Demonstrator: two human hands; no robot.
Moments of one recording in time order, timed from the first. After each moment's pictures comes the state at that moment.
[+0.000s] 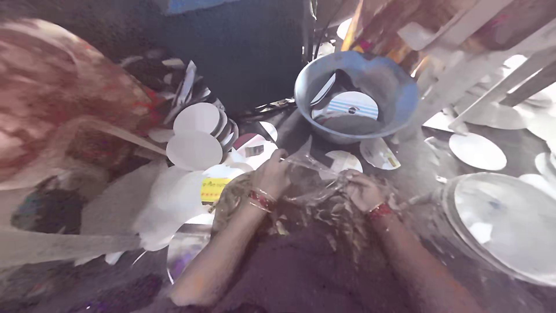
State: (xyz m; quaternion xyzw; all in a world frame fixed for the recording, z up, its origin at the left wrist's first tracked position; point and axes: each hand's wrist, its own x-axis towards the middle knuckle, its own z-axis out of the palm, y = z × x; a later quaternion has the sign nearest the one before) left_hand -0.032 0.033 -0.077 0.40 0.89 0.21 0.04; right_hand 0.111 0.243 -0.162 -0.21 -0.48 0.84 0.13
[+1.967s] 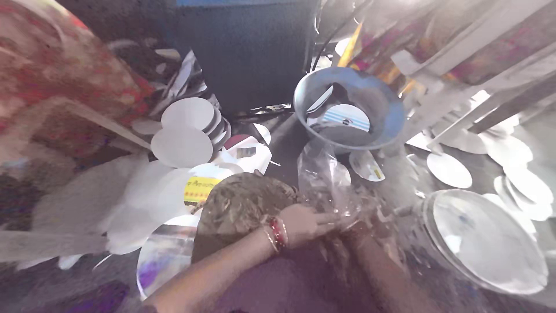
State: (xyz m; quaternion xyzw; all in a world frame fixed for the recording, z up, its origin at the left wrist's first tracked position) left_hand 0.030 0.035 -0.113 0.74 0.62 0.23 0.06; right_hand 0.158 0.188 -0.109 -0.23 -0.89 0.21 -0.32
